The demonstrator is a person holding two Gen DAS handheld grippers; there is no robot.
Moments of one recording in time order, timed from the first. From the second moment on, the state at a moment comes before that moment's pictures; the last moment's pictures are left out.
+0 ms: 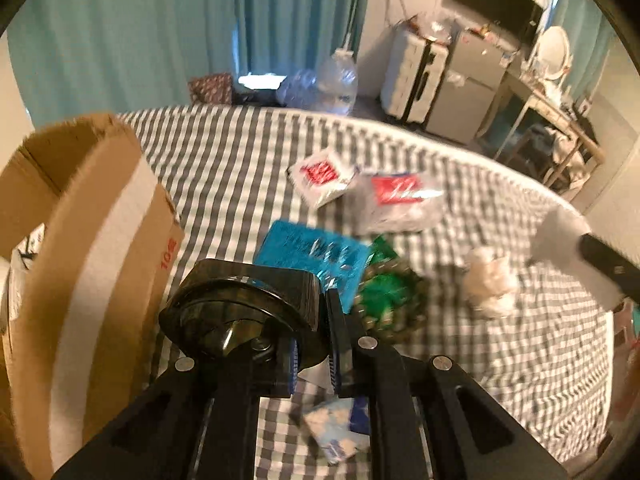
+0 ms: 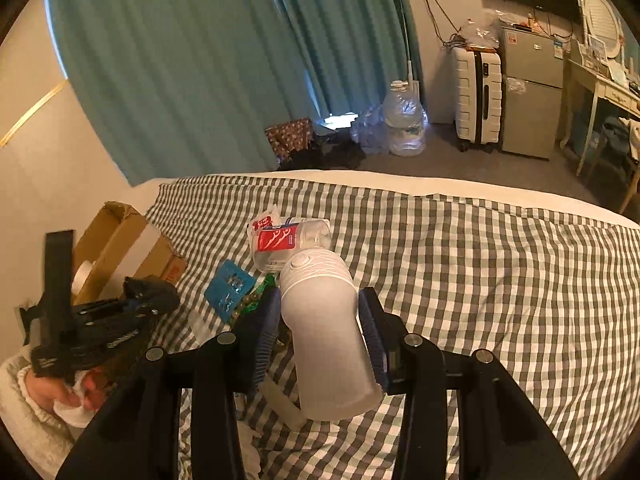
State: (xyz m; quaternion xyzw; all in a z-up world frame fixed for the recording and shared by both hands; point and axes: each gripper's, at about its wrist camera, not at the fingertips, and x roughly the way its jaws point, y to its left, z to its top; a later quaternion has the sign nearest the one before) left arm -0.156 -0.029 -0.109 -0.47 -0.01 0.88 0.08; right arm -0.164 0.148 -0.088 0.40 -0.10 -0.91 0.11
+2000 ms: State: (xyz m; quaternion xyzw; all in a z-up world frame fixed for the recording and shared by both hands) left arm -0.125 -0.254 -0.036 -0.41 -0.13 0.89 -0.18; right arm -0.218 -0.182 -0.068 0.42 -0.04 -0.85 0.32
